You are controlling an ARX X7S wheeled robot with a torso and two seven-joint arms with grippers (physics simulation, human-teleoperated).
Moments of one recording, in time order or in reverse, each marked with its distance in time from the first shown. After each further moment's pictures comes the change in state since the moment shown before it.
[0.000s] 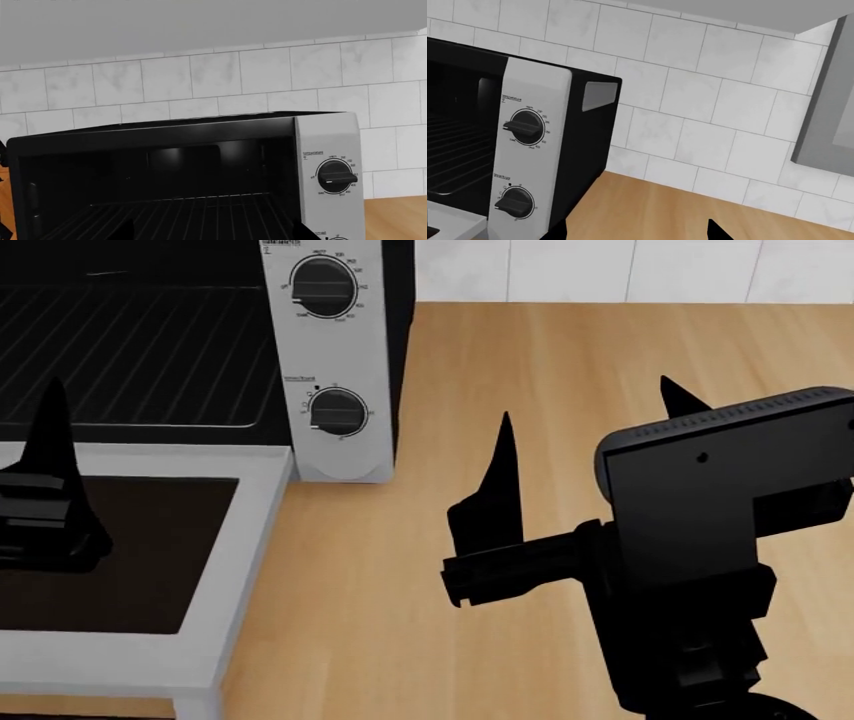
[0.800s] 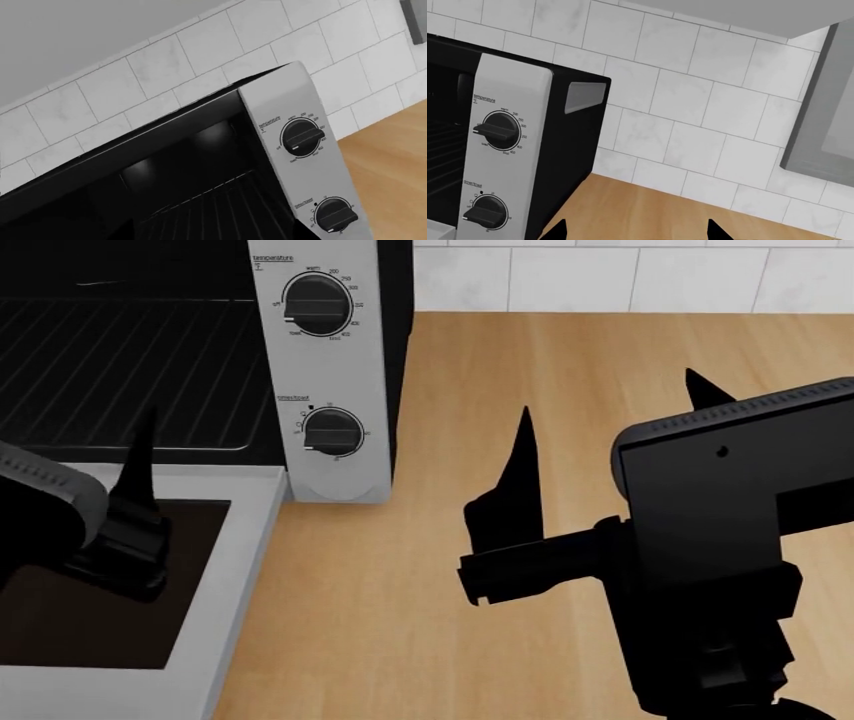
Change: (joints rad) left arm -0.186 -0.026 0.329 0.013 0.496 -0.260 0.422; right arm 0.034 -0.025 -0.023 -0.054 -0.196 0.092 -0.140
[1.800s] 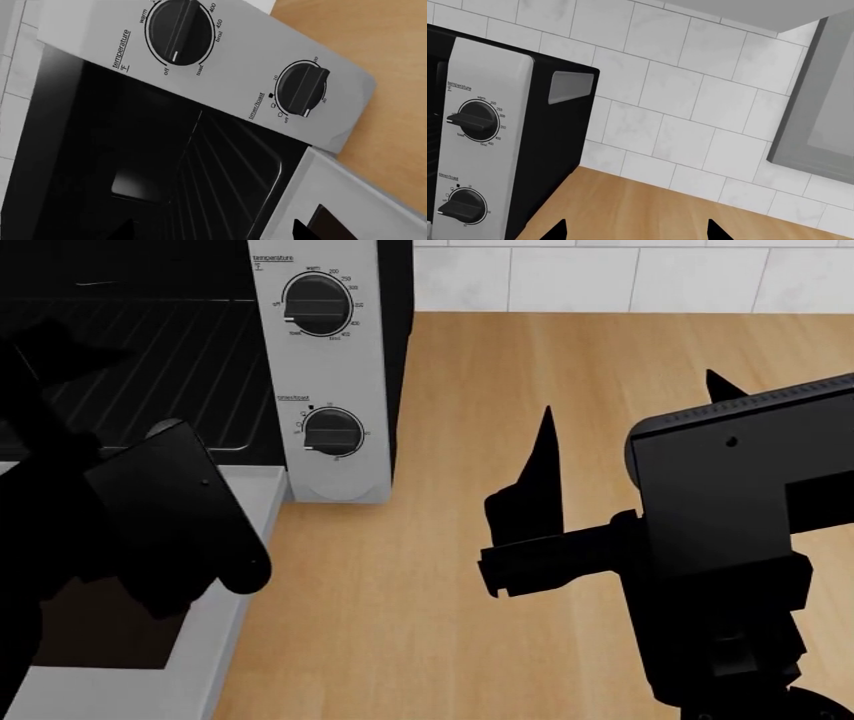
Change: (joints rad) left arm -0.443 -0.235 0.773 -0.420 0.084 0.047 0.200; right arm 0.002 0.019 -0.012 0.035 -0.041 -0.010 -0.008
